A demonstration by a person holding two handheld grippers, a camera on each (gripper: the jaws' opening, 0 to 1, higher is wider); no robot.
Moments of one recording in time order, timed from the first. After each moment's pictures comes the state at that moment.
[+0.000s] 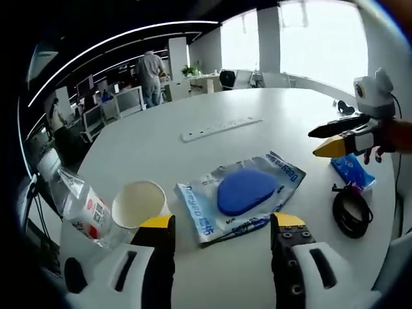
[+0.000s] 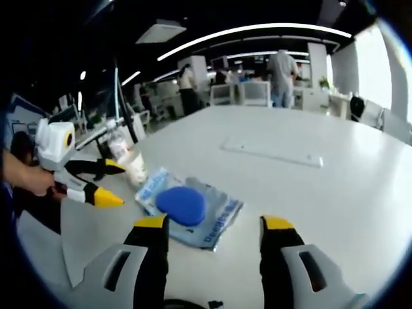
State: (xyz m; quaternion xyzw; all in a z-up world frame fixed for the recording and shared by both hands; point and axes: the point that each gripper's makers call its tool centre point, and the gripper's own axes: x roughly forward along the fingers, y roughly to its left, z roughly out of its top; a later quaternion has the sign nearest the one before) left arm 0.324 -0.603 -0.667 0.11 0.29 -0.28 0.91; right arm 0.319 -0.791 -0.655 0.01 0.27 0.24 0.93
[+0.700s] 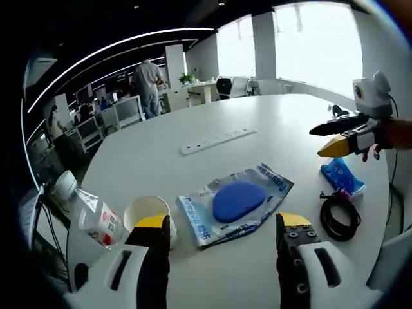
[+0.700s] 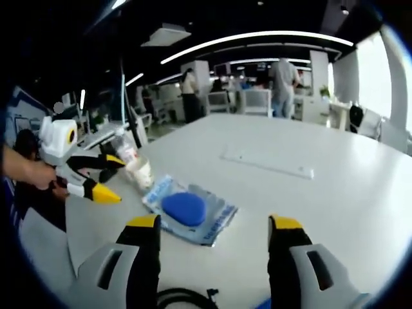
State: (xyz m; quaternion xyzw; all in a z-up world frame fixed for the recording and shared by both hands) left arm 0.308 -0.606 -0.633 0.12 0.26 -0.29 0.91; right arm 0.300 -0.803 -0.621 0.00 0.25 0.24 0.94
